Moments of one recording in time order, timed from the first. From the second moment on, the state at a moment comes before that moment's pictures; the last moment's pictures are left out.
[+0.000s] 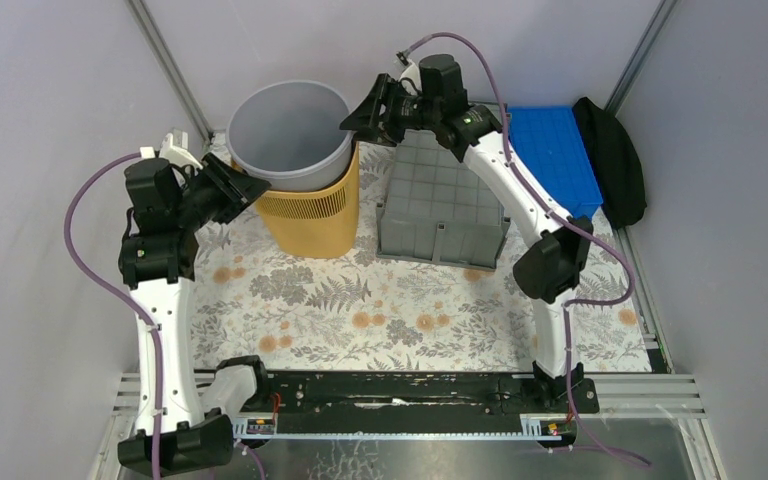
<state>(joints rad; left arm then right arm) 0.20 0.97 1.29 -0.71 0.53 -0.65 0.55 2.07 2.24 -0.48 -0.61 0.92</state>
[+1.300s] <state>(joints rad) 0.22 1.16 1.43 -0.72 0.40 -0.70 0.62 2.06 2.29 -0.62 -0.45 0.83</state>
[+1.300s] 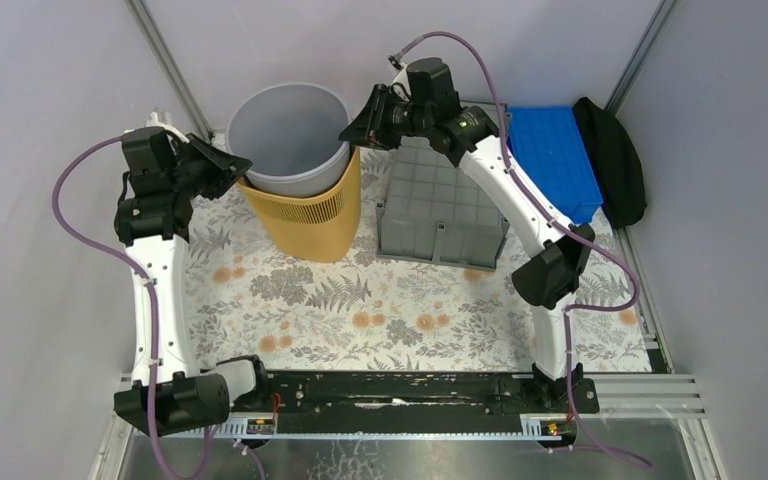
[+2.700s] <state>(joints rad) 0.26 1.23 1.66 -0.75 0.39 -0.78 0.63 2.01 2.27 -0.42 -0.46 0.91</state>
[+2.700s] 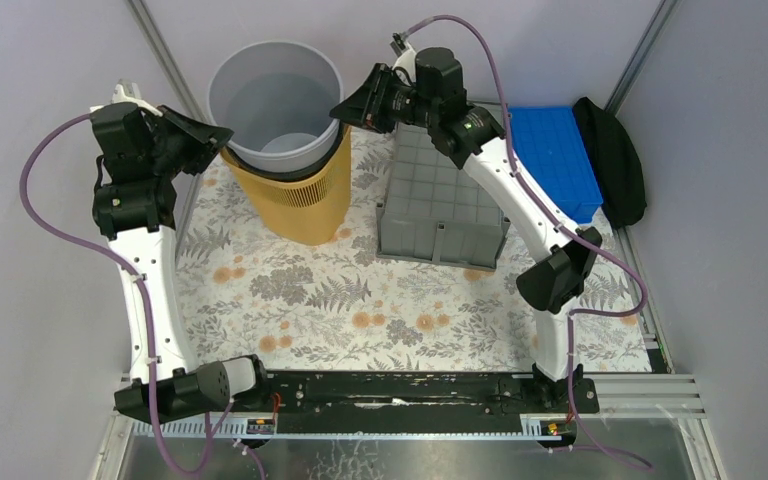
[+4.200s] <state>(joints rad) 0.28 1.20 1.69 0.04 0.62 -1.13 0.62 1.75 2.30 -0.17 -0.61 0.81</state>
